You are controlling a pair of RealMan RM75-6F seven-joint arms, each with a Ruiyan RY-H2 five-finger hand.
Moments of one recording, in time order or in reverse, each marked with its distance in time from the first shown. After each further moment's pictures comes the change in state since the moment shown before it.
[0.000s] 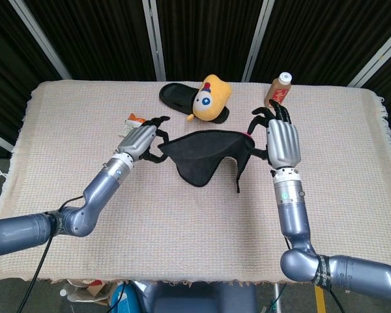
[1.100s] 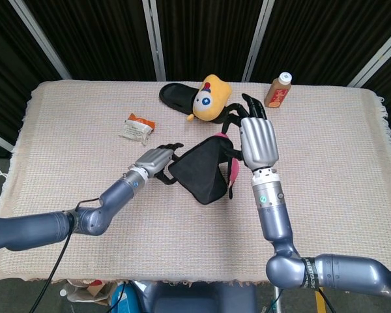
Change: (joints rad) left arm -0.088 -0.101 0.094 0.104 -0.063 -0.212 0.079; right arm 0.102 -0.048 0.037 -0.090 -0.009 0.052 -0.169
